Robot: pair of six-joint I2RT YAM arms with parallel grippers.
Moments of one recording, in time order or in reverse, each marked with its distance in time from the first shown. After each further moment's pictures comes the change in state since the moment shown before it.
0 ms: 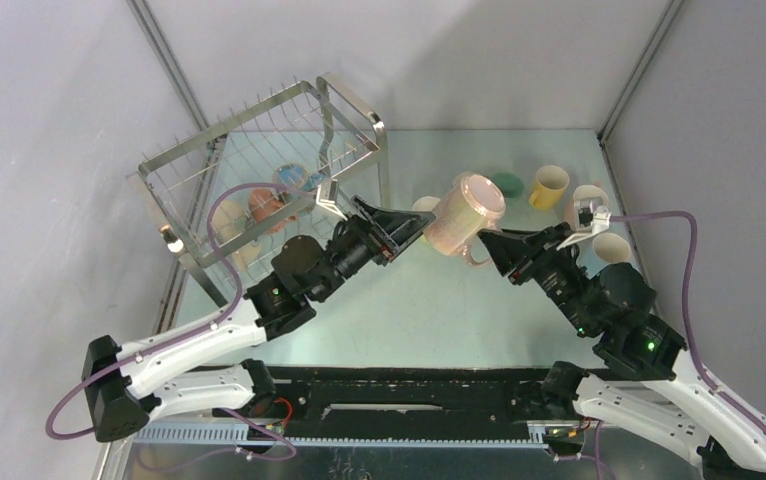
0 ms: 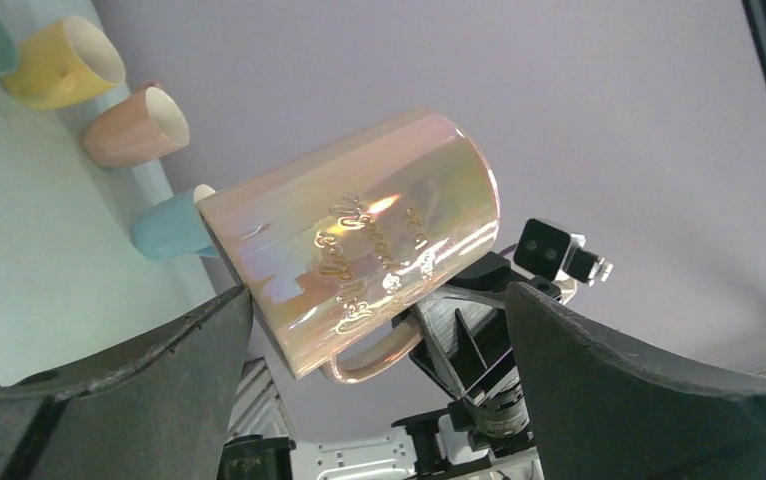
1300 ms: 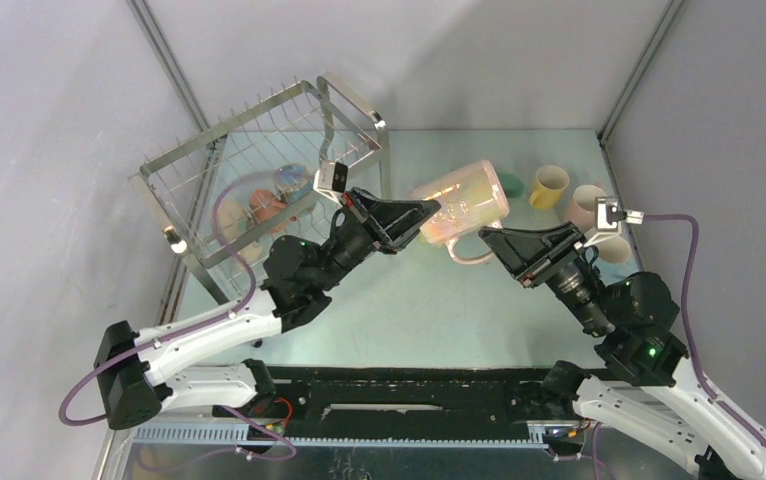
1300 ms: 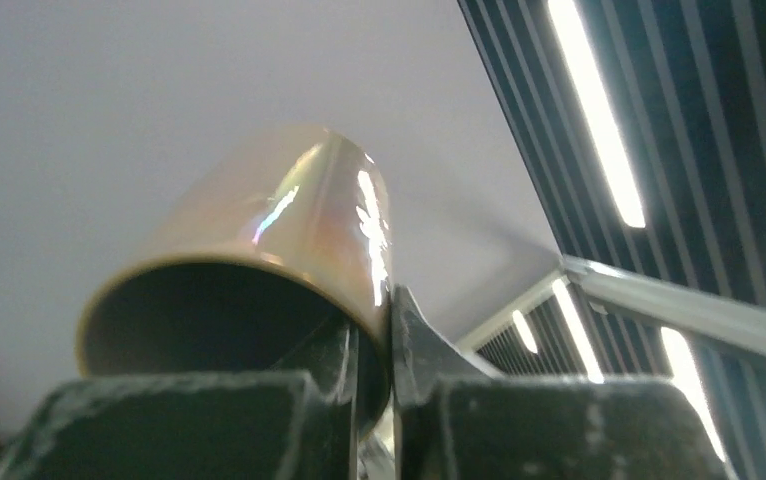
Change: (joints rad) left arm -0.001 0.110 0.043 0.450 0.173 -0.162; right arm -0.060 -0.036 -0.031 0.225 -0.212 0.320
